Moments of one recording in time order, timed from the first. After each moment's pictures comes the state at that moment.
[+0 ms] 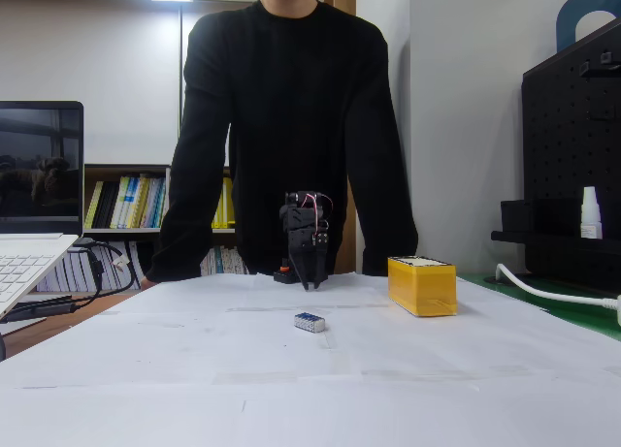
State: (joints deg) arm -2.8 0.4 14.0 82.3 -86.7
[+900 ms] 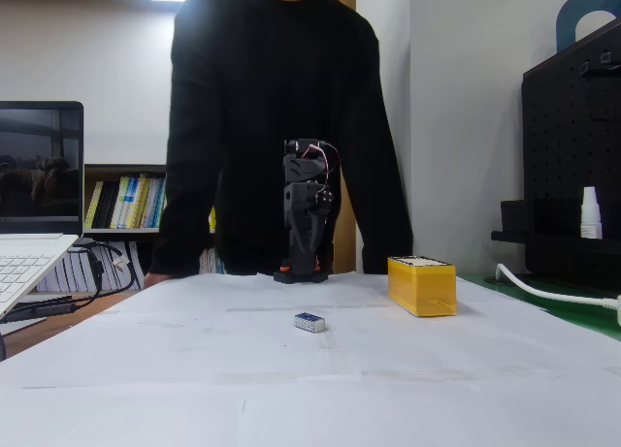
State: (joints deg) arm 5.2 59.1 66.1 75.7 -110.3
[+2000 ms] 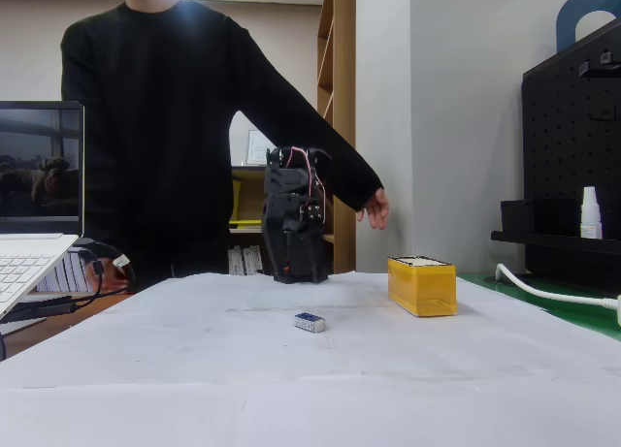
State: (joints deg) arm 9.8 97.8 95.3 58.6 -110.7
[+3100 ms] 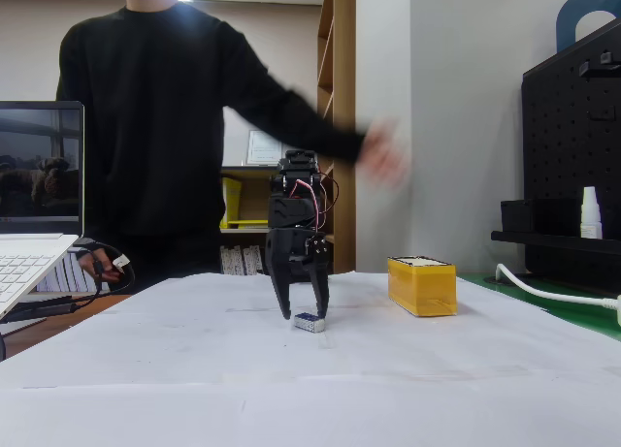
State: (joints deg) arm 7.2 109.2 95.8 50.8 -110.7
